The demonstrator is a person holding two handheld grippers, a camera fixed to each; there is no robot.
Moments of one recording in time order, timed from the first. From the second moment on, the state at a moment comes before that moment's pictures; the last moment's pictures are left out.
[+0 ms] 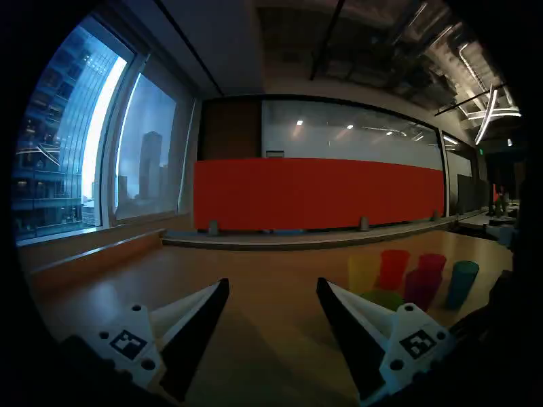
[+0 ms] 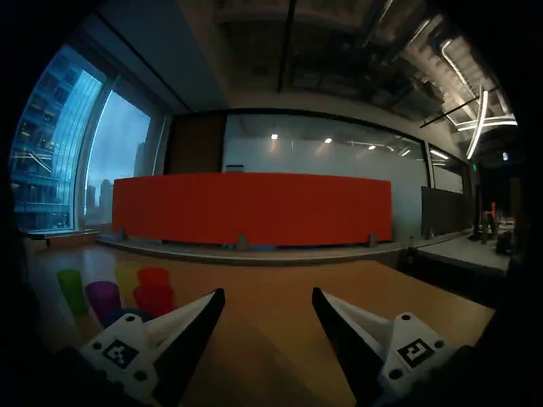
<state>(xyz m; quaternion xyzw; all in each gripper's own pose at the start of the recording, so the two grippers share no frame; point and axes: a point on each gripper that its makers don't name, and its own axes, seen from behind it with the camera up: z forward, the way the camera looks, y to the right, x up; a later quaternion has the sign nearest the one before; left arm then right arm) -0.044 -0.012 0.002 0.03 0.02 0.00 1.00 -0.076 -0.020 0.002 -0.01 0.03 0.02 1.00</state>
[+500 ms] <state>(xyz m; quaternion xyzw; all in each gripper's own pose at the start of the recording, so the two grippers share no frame) -0.043 -0.012 0.004 0.03 0.02 0.00 1.00 -0.081 -0.019 0.005 -0.01 0.02 0.02 1.00</state>
